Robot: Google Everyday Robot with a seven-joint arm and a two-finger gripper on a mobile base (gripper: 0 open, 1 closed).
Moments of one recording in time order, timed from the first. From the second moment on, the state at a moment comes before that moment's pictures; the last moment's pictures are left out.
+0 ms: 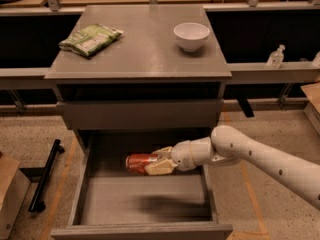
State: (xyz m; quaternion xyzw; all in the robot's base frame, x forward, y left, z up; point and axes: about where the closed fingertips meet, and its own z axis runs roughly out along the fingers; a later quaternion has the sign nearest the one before) arm 0.533 0.019 0.586 -0.44 0.71 0.45 0.30
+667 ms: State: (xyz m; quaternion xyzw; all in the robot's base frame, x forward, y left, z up) arm 0.532 0.014 0.572 -0.44 0.73 0.44 0.29
